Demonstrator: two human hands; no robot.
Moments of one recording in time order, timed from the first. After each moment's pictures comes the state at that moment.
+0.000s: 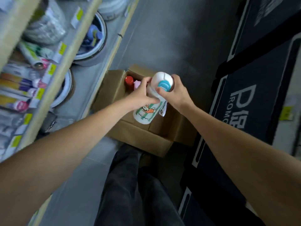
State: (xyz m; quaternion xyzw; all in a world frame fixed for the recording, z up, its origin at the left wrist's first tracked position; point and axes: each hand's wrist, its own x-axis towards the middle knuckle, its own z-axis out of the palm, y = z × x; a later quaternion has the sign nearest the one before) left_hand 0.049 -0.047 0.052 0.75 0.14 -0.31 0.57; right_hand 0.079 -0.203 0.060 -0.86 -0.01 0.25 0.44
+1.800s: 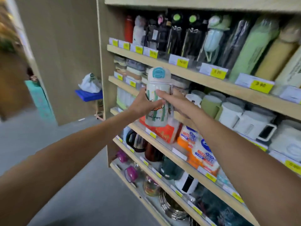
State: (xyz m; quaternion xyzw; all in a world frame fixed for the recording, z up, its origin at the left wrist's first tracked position) left_hand -1.193 0.183 0.569 0.47 0.62 0.58 0.25; right_hand -1.089 0.286 0.594 -0.29 -0.78 0.50 0.25
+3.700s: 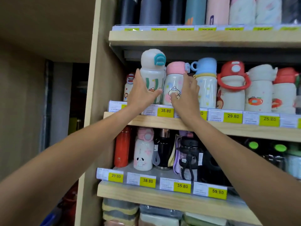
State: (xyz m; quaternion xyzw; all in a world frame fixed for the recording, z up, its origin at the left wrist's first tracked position) left_hand -1.648 0.500 0.906 0.64 0.41 0.65 -0.07; right_hand -1.495 0.500 0.893 -0.41 -0.66 -0.21 0.59
